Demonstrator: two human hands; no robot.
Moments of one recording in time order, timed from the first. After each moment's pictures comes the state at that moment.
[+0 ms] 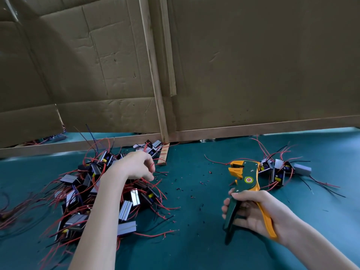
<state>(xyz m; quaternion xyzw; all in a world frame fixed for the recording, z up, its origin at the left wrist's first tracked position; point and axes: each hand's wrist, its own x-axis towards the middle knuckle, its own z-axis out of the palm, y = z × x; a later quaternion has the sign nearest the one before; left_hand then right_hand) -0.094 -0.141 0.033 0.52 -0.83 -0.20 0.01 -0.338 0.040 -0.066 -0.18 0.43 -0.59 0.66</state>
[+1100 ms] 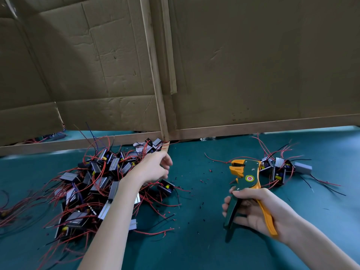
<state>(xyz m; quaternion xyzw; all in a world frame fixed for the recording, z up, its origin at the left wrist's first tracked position) -0.121 -0.144 -0.003 0.46 -0.84 -0.28 0.12 -0.336 0.041 -0.063 -0.17 0.43 -0.59 0.66</state>
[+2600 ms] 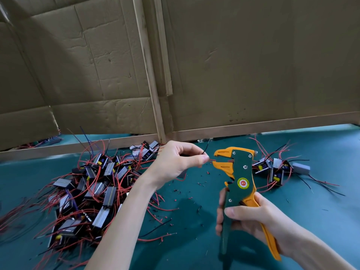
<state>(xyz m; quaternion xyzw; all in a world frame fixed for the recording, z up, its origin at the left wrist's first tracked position) -0.161 -0.081 0.032 0.24 -0.80 -0.47 0.30 -0.317 0.060 -0.042 -0.40 0.37 -0.57 0.62</state>
